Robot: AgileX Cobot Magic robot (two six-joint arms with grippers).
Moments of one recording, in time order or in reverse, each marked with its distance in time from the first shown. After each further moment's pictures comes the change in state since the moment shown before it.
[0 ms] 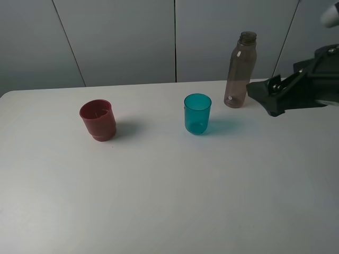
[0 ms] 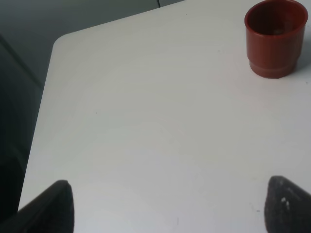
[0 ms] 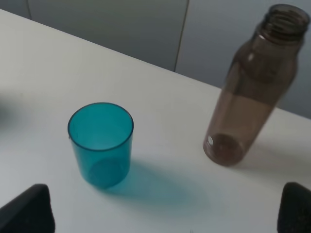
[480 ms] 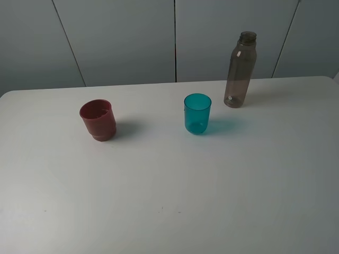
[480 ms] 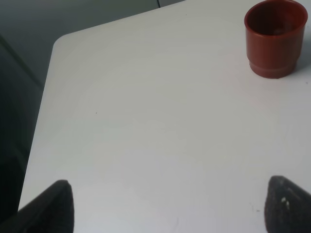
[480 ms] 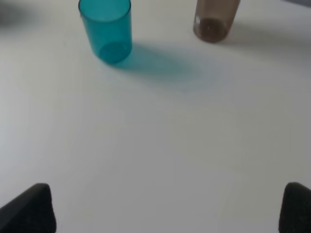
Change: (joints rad) left arm 0.000 0.000 0.000 0.000 0.000 0.000; right arm 0.000 -0.545 -0.109 0.075 0.904 -0.013
